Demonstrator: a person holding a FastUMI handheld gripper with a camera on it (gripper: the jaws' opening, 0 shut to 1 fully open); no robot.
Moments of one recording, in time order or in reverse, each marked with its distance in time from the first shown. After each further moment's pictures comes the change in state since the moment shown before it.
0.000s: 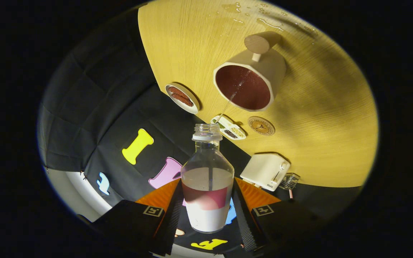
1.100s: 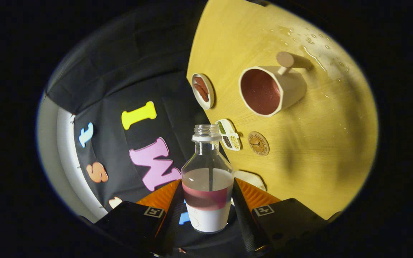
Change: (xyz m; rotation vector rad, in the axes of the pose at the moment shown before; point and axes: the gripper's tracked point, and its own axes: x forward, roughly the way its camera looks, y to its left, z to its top) arm -0.003 -0.042 -0.030 -0.596 -0.048 0.025
